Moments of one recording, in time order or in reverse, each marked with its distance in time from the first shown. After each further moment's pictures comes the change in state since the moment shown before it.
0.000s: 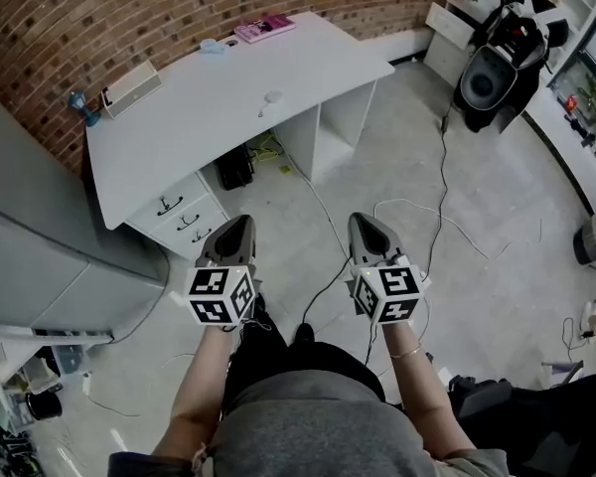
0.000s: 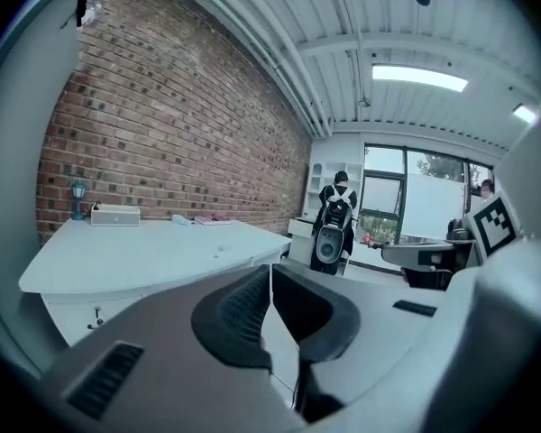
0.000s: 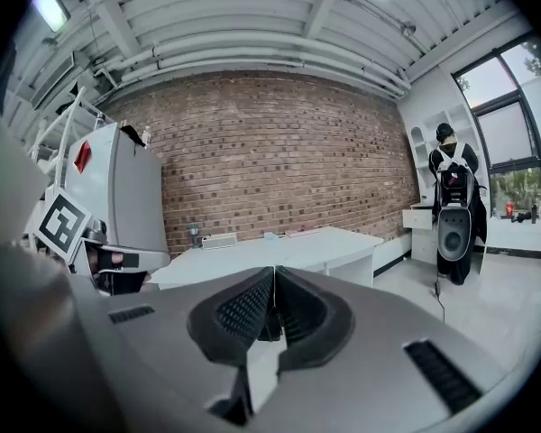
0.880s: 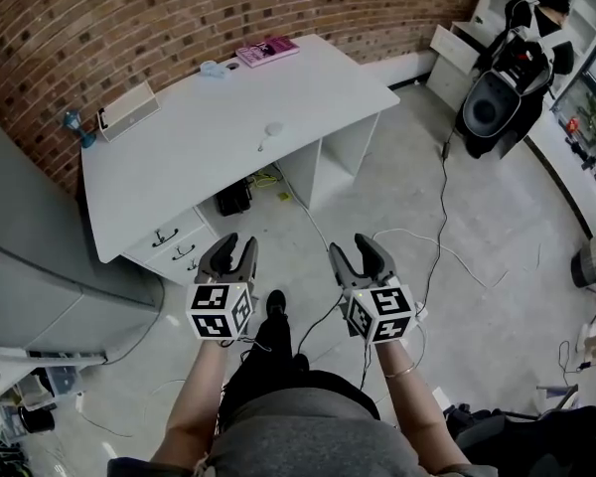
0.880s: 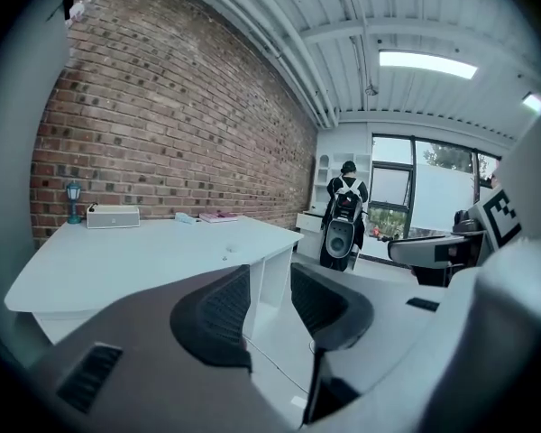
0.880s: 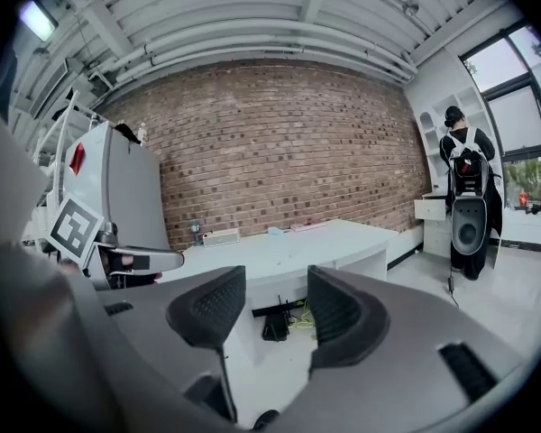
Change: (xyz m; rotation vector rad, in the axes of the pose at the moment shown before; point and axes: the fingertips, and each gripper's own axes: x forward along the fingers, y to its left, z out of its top) left arm 0.066 0.040 0.009 0.021 0.043 0.041; right arm 0.072 -0.013 0.005 0.019 0.048 0.058
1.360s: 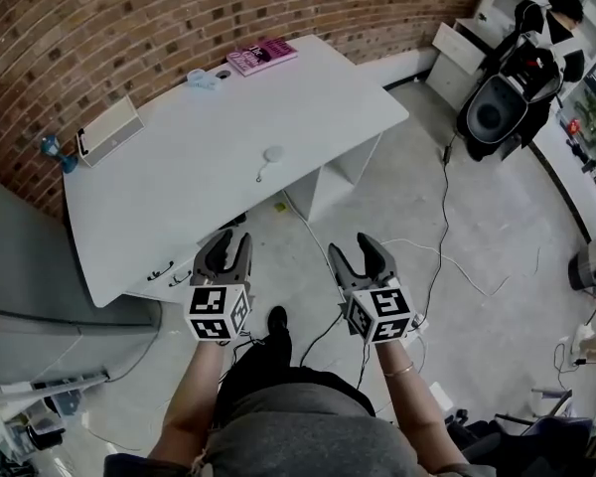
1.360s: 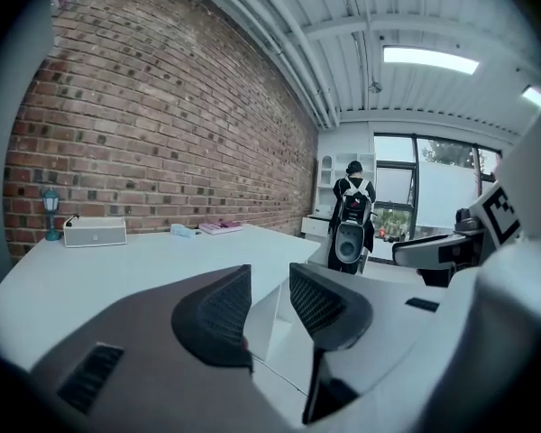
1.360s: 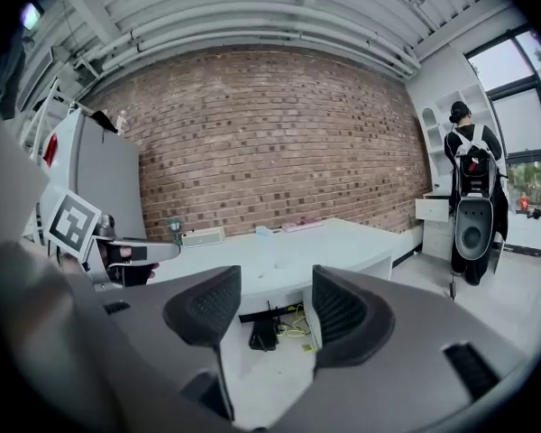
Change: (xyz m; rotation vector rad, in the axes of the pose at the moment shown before) left arm 0.105 0.062 0.043 0.036 -0.032 -0.012; right arm 0.110 -0.040 0.028 -0.005 0.025 -0.039
